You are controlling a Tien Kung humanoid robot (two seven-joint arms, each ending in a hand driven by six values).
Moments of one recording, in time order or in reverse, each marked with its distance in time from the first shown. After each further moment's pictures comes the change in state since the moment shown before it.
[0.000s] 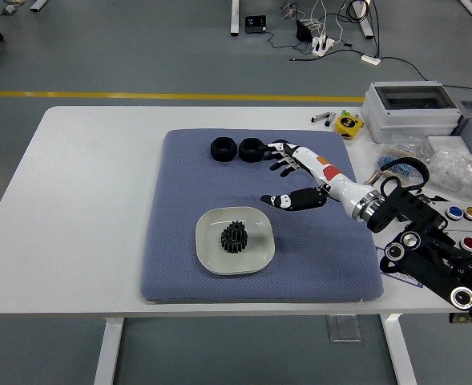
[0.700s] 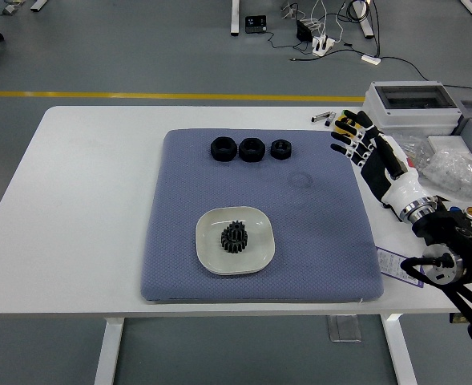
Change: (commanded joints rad) left arm 0.007 -0.002 0.006 0.000 0.003 -0.003 0.000; right arm -0.146 -0.013 0.217 -0.056 0.874 0.051 0.126
